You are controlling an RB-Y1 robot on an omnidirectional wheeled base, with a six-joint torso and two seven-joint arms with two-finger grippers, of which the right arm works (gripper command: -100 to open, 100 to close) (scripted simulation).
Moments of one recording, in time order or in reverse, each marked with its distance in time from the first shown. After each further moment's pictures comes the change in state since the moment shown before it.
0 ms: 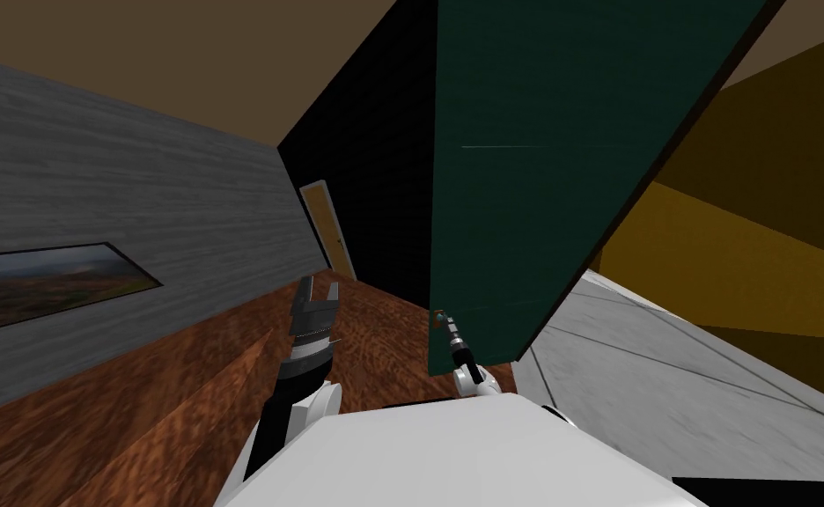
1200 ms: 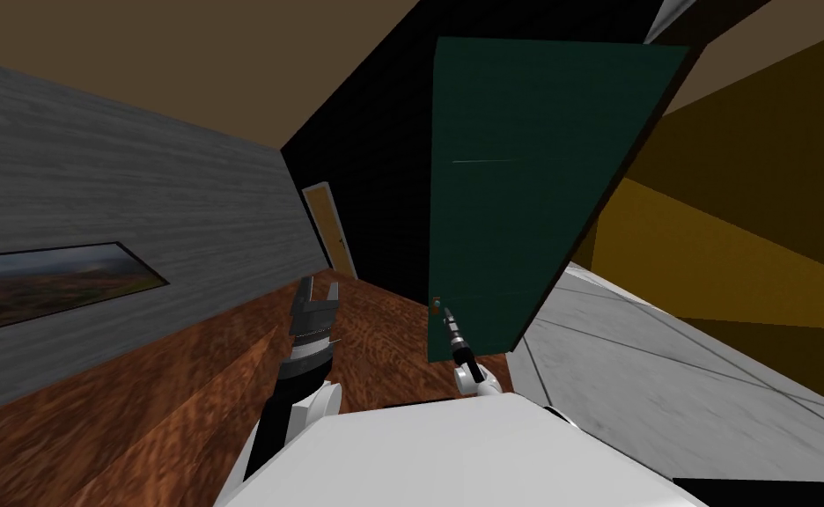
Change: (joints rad) arm 0.007 -0.008 0.002 -0.024 -0.010 0.010 -0.010
